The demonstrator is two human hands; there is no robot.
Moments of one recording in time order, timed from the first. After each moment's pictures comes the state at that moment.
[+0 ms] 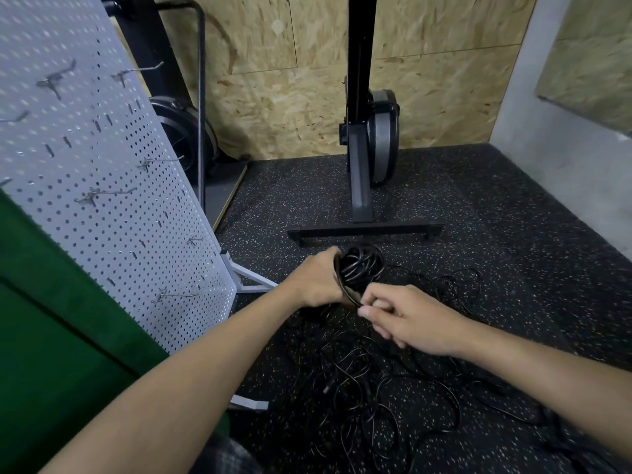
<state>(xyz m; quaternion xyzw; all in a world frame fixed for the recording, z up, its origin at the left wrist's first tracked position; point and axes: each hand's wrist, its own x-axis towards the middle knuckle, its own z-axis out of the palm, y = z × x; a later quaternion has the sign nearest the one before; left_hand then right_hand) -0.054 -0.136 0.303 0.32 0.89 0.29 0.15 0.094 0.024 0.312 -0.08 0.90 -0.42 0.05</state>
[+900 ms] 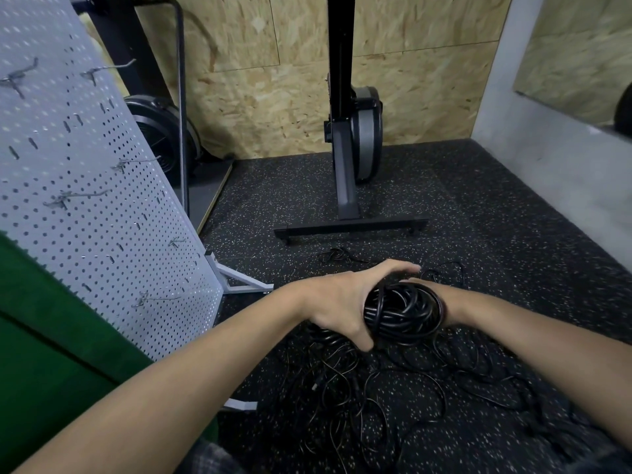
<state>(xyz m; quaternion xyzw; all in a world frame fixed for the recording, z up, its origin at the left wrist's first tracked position) 0.011 -0.108 0.354 0.52 0.75 0.22 0.33 0.085 0.086 0.312 -0.02 0.93 -0.28 0.22</state>
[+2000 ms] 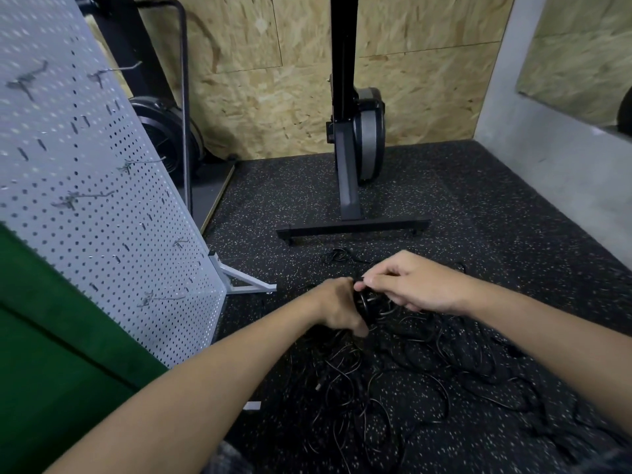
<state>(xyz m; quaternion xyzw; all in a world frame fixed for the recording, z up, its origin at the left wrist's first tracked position) -0.017 -0.099 0.287 0.32 0.91 0.10 0.25 0.081 0.055 0.342 0.02 0.87 -0.47 0.12</state>
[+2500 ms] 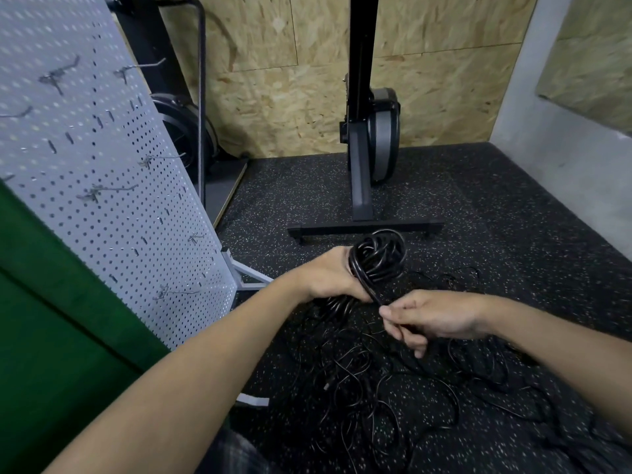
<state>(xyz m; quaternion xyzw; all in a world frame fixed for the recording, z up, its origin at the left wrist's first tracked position) -0.042 -0.129 0.321 0.35 0.78 0.43 0.30 0.090 0.058 0.320 -0.04 0.79 -0.51 0.33</state>
